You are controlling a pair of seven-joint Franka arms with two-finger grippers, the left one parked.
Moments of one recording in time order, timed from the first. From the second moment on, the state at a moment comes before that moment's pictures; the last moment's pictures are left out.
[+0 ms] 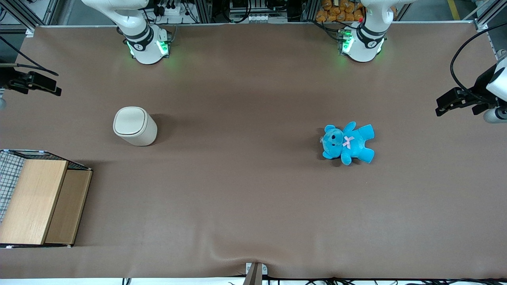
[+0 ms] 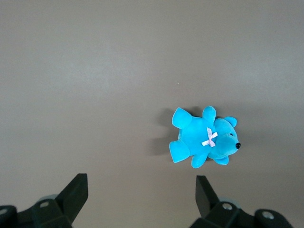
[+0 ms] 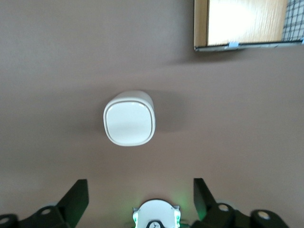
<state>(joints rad) -0.03 -0.02 -0.05 -1.58 0.02 1.35 0.00</state>
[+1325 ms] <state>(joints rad) -0.02 -0.07 -0.04 -2.18 0.06 1.85 0.03</state>
